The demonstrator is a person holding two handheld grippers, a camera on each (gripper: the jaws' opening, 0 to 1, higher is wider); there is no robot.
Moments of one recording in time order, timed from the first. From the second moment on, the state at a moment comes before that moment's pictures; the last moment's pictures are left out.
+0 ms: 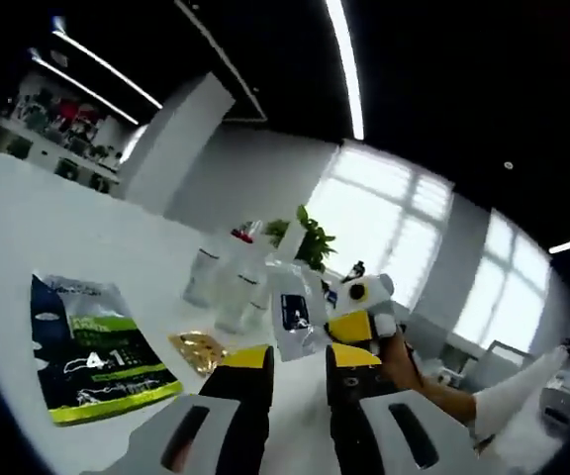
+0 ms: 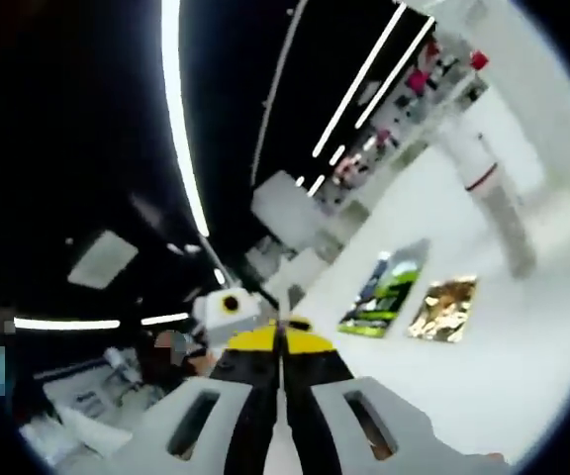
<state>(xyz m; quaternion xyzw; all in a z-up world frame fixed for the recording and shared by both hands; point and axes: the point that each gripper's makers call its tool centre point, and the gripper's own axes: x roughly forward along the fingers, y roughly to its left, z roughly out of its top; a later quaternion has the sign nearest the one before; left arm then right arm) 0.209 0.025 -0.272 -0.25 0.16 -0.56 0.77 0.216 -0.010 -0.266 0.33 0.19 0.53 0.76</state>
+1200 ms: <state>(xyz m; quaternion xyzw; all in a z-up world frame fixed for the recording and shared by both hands) 0.226 0.047 -0.292 -0.27 0.24 -0.45 0.82 0.242 -0.027 -0.295 0.10 0.14 0.40 0.90</state>
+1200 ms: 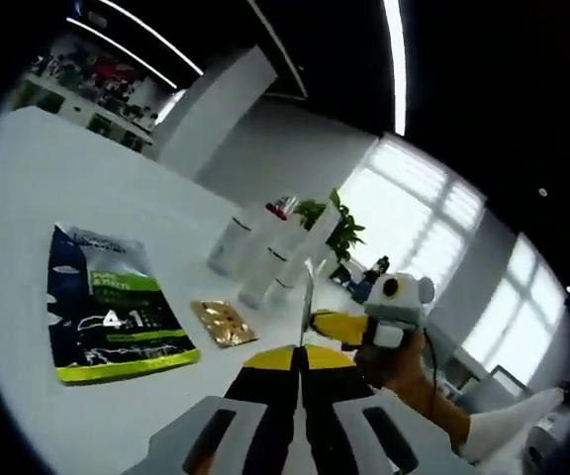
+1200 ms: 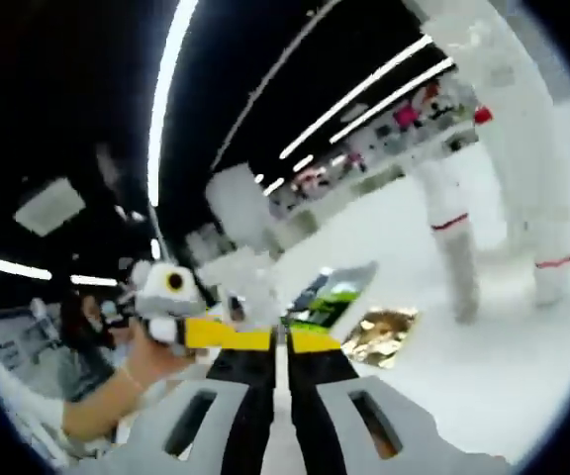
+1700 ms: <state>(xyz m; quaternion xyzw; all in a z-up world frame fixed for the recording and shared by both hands) 0.284 0.027 -0.301 -0.31 0.44 -0.38 0.75 0.207 0.013 -0.297 0.10 0.18 0.49 0.85</state>
